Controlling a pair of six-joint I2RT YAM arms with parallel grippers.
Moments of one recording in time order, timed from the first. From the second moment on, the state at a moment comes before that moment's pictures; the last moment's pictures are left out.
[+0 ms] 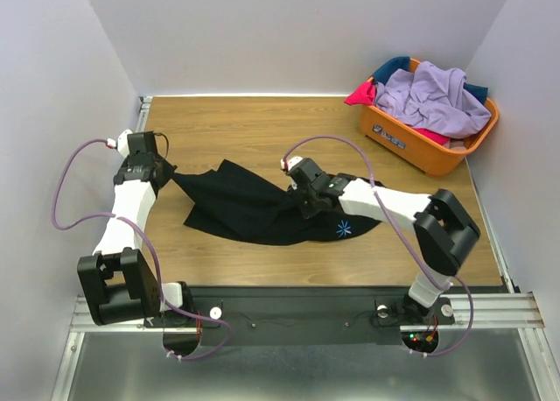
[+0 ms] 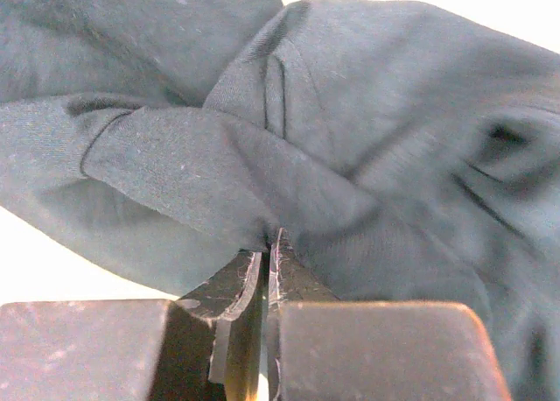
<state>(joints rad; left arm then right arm) 0.13 1.29 0.97 -0.46 -0.16 -0.68 0.82 1.75 1.16 -0.41 0.15 0.16</state>
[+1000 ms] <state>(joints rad) 0.26 1.42 2.04 -0.58 0.15 -0.56 0.50 1.62 2.20 -0.65 0.53 -0.16</state>
